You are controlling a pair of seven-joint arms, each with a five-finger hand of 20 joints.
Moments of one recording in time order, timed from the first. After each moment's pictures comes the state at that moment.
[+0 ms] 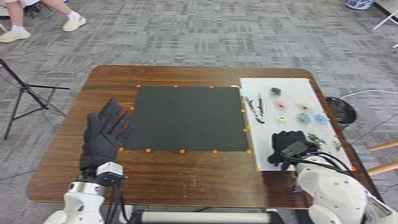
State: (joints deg) left arm 121.7 -68.4 -91.8 -114.2 40.4 -3.6 16.2; right arm -107.6 -46.1 73.8 -124.0 -145.4 -25.2 28.3
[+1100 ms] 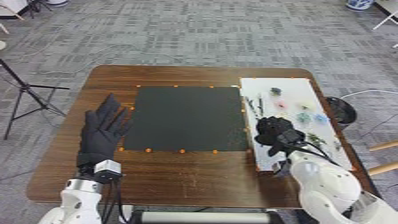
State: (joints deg) left arm 121.1 -66.1 -91.9 -114.4 40.2 -3.4 17.3; right arm -100.0 -46.0 69.3 -118.9 -133.7 -6.9 22.8
